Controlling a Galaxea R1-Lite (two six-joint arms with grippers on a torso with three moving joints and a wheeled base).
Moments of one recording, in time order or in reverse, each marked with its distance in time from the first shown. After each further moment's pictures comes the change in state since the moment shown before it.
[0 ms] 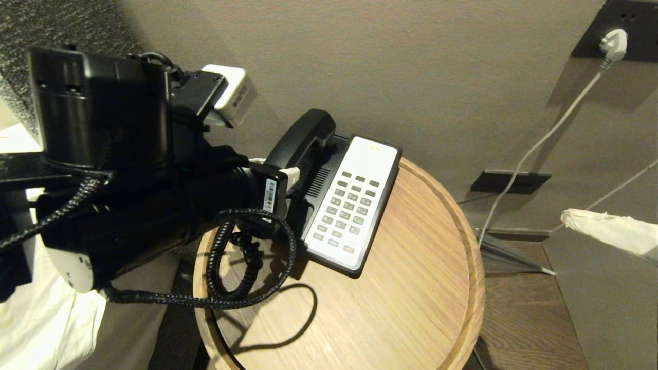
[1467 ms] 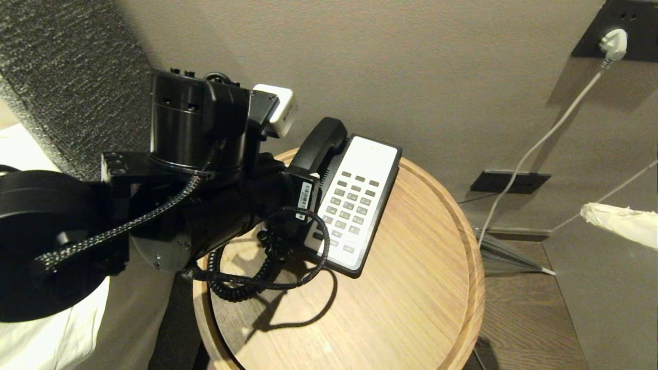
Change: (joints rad) left arm 0.000 0.136 -0.076 -0.008 0.049 -0.004; right arm 0.002 -0.046 0.001 -0.005 0.011 -0.031
